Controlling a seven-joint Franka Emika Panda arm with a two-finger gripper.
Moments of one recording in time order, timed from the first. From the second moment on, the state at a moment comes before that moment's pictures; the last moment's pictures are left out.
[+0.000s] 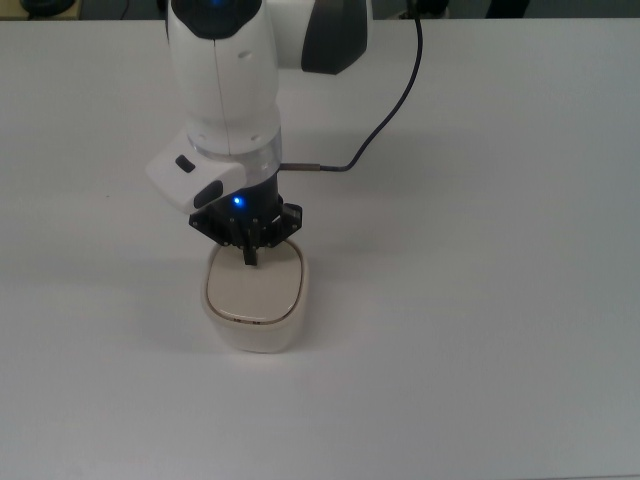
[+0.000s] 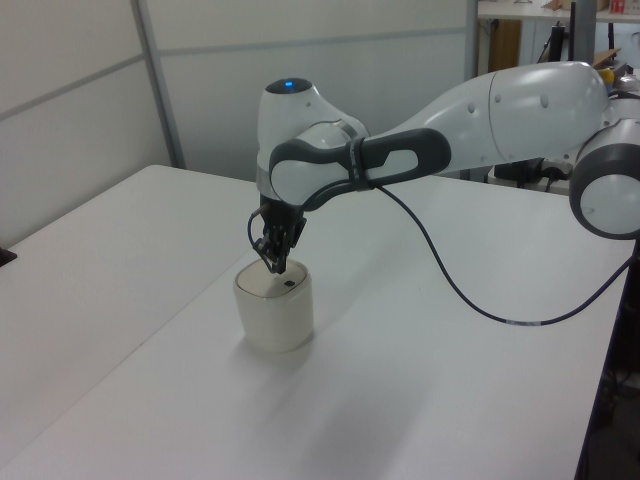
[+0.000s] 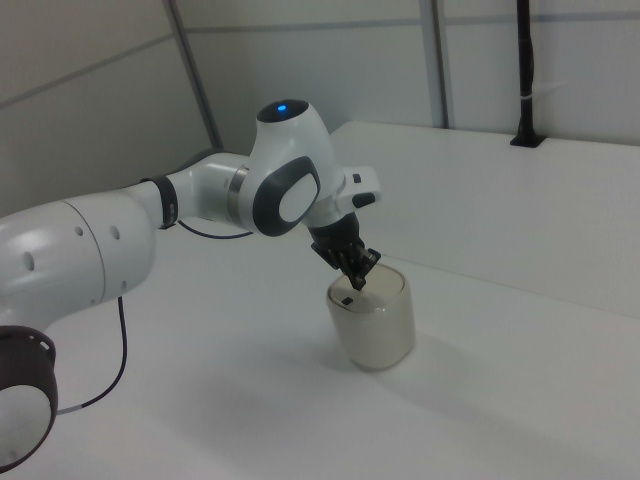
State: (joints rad) arm 0.04 0.46 -0.04 -1.41 0.02 2.08 0.03
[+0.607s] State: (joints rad) arm 0.04 0.31 -0.04 -1.40 0.02 1.84 -0.03
